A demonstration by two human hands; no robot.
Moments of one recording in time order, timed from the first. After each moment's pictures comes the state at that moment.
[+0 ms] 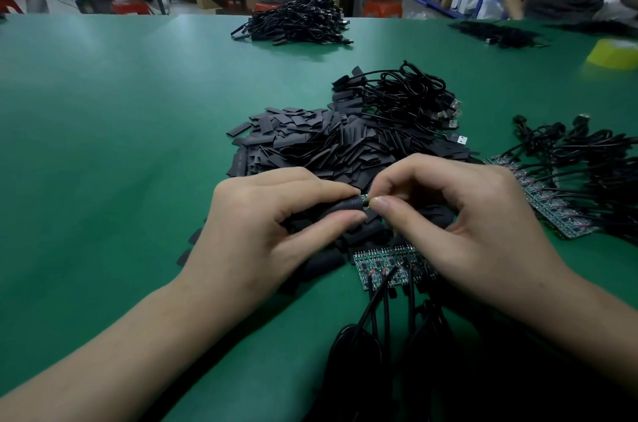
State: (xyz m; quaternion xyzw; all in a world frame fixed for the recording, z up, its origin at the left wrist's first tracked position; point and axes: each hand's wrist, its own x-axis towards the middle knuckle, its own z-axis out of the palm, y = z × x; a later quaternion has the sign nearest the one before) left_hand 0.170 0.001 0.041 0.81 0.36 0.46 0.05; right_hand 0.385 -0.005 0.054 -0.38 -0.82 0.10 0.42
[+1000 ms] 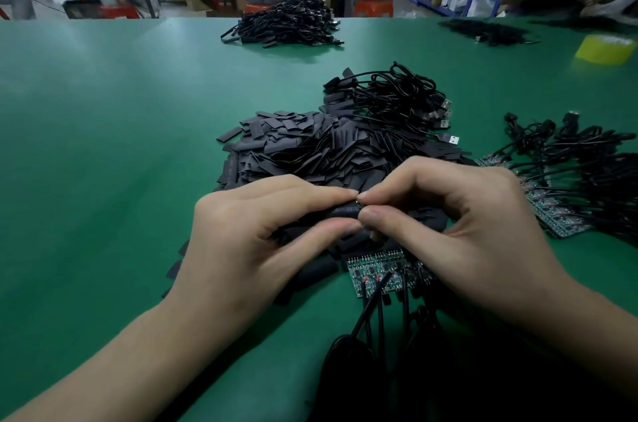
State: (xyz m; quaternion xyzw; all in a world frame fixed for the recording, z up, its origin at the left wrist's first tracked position) left_hand 0.175 -0.003 0.043 0.80 0.34 0.48 0.06; right_hand 0.387 -0.007 0.054 -0.36 -0.80 0.16 0.46
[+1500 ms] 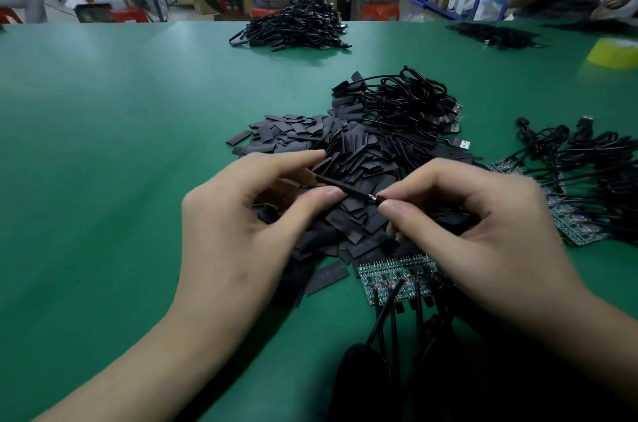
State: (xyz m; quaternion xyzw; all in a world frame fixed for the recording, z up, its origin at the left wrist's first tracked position) left_hand 0.174 0.000 0.042 0.69 0.46 0.55 0.14; right_hand 0.385 -0.007 0.050 -0.41 -0.77 0.15 0.47
